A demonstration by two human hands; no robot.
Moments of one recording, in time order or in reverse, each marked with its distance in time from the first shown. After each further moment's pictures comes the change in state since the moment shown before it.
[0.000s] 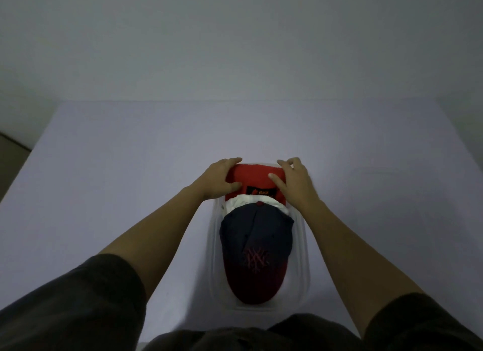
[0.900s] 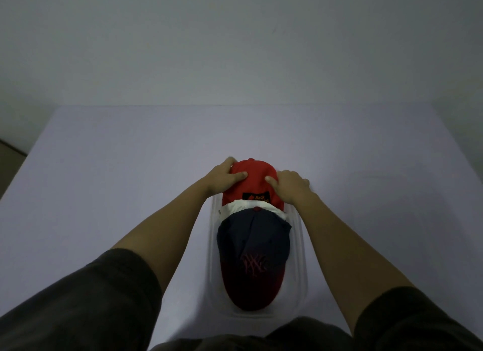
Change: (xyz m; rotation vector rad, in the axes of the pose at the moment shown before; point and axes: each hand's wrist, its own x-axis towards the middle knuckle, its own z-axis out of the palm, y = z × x) left_hand 0.017 0.019 -0.002 -0.476 -0.058 -0.216; right_hand 0.021 -0.012 -0.007 -0.234 -0.283 0.167
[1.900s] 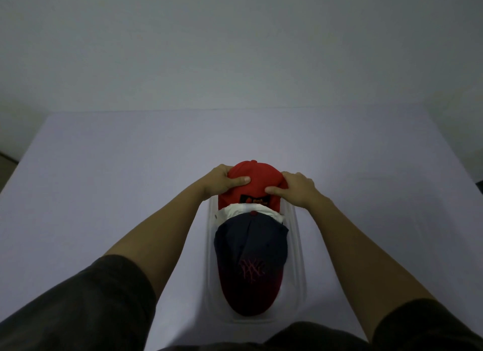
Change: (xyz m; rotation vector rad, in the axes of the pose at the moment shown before) left_hand 0.008 0.003 -0.003 -0.108 -0.125 0.037; right_hand -0.004 0.030 -0.012 0.168 -0.012 -0.113
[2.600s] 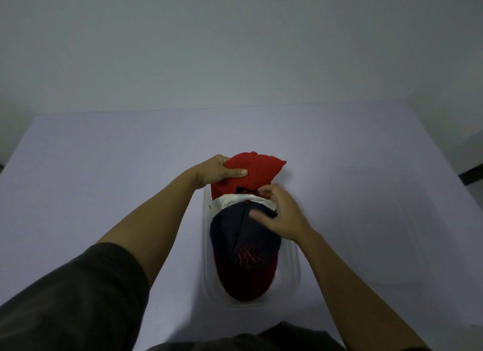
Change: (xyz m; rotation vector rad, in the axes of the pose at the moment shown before) left_hand -0.001 0.024 -0.005 0.025 -0.111 -0.001; right_hand -0.076 -0.021 0.039 0.442 0.238 -0.195
